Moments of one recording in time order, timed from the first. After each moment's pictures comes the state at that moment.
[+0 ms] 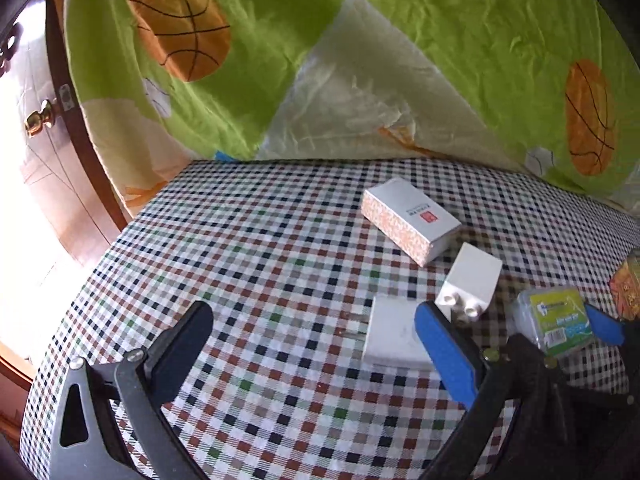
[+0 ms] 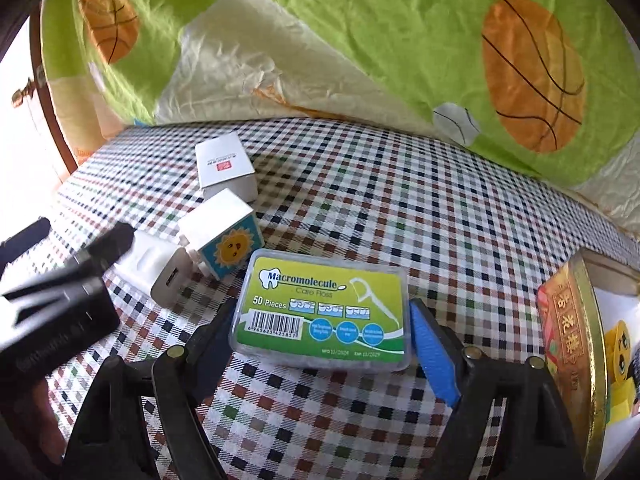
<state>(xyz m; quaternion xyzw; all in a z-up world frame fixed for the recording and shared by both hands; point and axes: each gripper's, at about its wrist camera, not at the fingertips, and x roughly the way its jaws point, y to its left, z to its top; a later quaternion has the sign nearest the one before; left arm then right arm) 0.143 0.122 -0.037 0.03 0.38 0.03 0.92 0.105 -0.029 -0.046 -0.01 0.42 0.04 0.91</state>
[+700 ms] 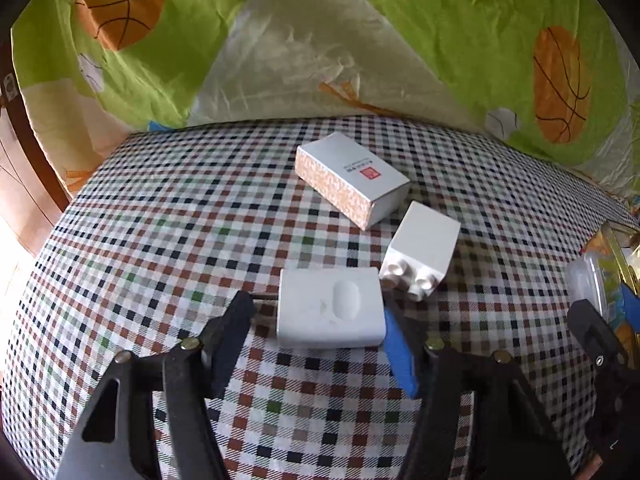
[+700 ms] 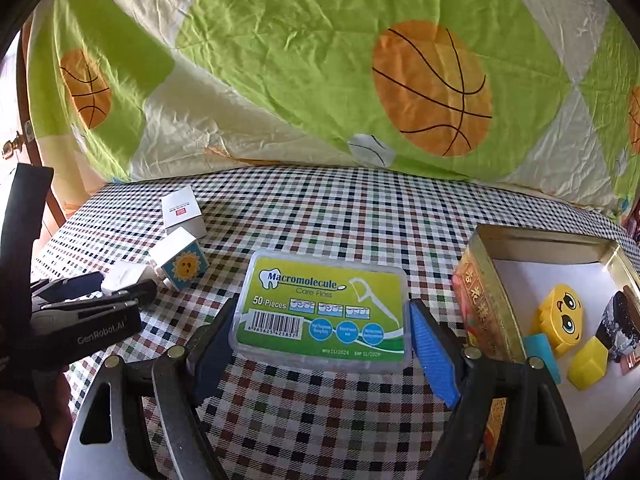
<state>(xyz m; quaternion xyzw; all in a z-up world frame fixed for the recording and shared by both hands) 0.156 0.102 -0.051 0.01 0.44 -0.05 0.90 0.060 -0.068 -0.020 0.01 0.34 -0.01 0.94</state>
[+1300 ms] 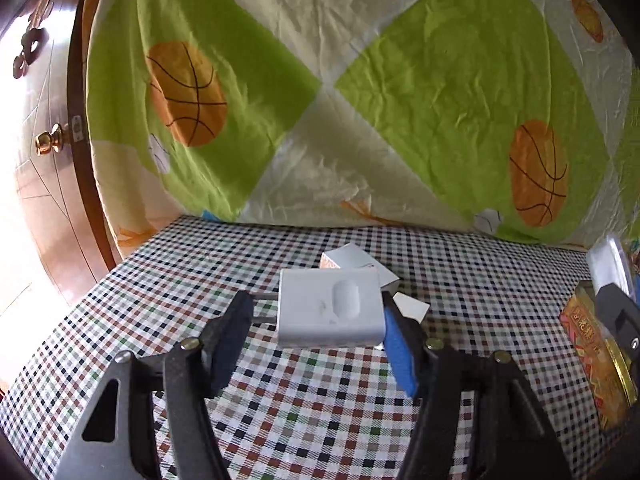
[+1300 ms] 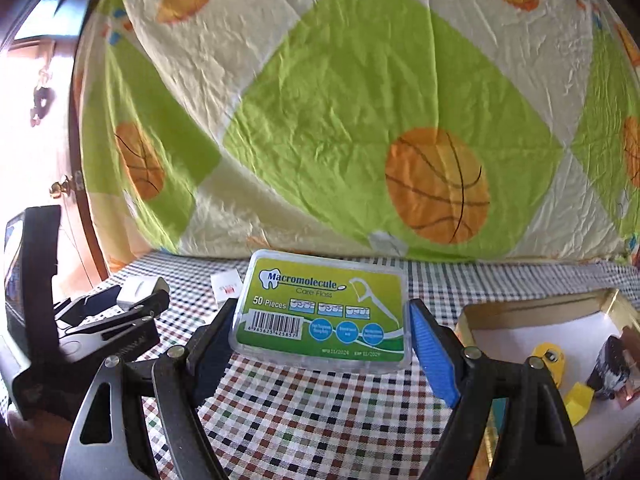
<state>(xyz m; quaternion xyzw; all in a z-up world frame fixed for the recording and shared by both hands) 0.084 0.109 -0.005 -0.02 0.25 0.00 0.97 0.005 -0.076 0.026 0.01 0.17 0.04 0.98</state>
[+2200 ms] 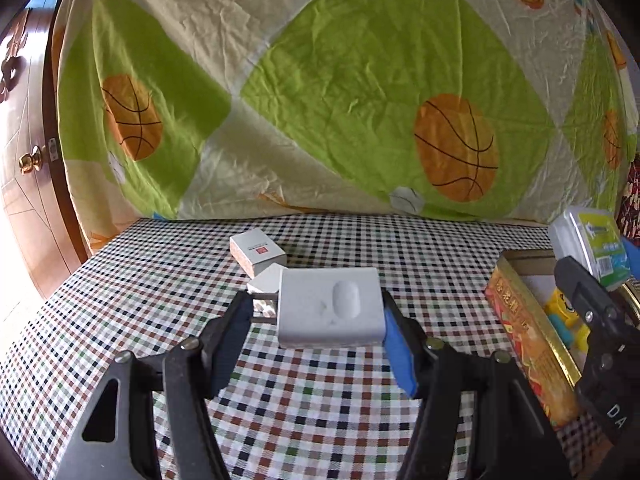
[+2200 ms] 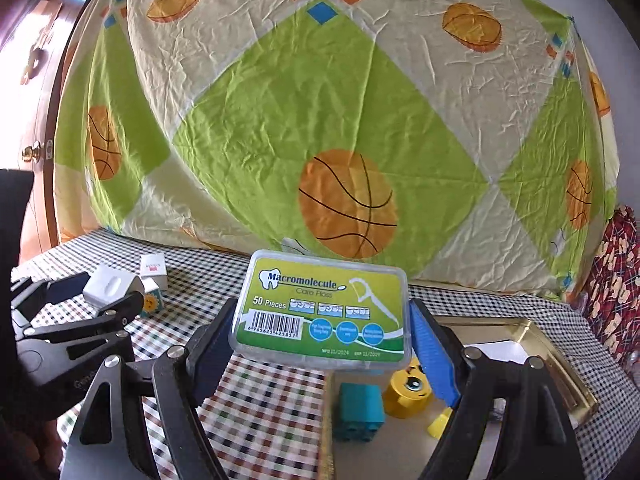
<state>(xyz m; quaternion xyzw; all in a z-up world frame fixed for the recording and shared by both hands) 0.034 0.008 -0.004 0.01 0.25 -0.04 0.97 -0.027 -0.141 0.021 -0.07 0.16 -0.05 0.98</state>
